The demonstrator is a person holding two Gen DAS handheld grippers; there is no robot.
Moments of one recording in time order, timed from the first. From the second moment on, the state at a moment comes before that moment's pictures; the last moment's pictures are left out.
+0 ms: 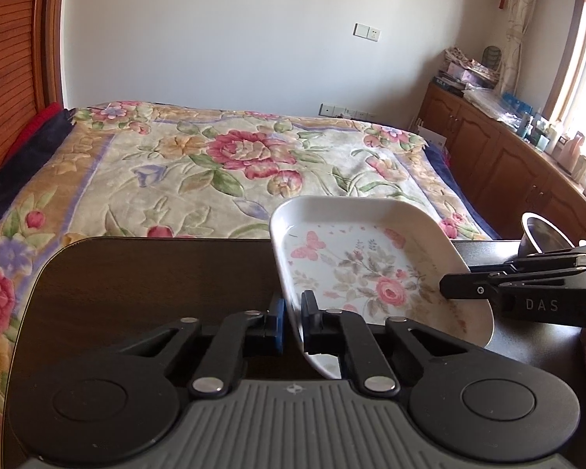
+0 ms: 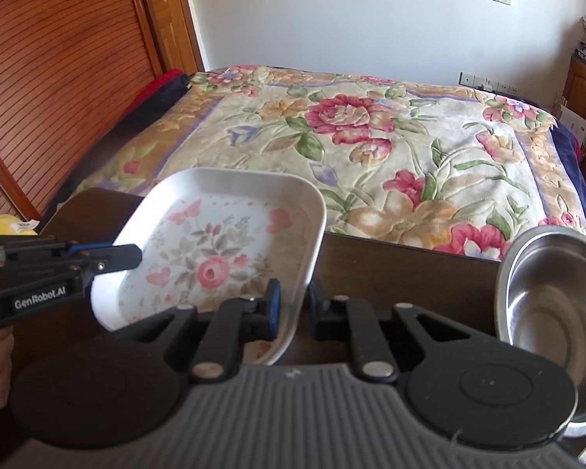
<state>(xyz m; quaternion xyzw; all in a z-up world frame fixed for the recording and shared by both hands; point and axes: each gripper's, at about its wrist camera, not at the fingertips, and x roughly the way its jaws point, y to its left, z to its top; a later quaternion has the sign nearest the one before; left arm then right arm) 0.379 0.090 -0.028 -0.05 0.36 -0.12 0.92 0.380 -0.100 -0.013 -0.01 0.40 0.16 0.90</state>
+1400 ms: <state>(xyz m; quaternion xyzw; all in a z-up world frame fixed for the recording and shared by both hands) 0.223 0.066 0.029 0.00 0.32 -0.12 0.94 0.245 -0.140 0.026 0.01 0.32 0.21 0.92</state>
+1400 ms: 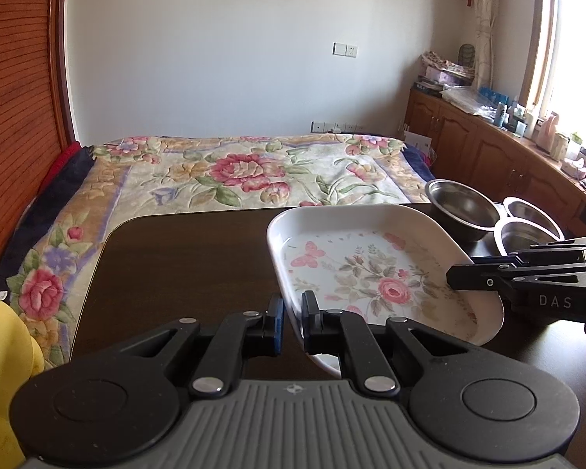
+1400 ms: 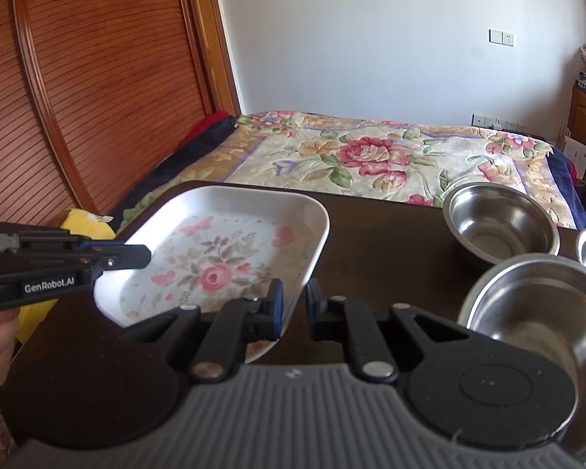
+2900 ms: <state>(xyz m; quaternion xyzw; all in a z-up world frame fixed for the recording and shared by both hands) 0.068 0.054 0.019 -0.01 0.31 -0.14 0.94 0.128 -0.175 0.013 0.03 0.30 0.24 0.92</state>
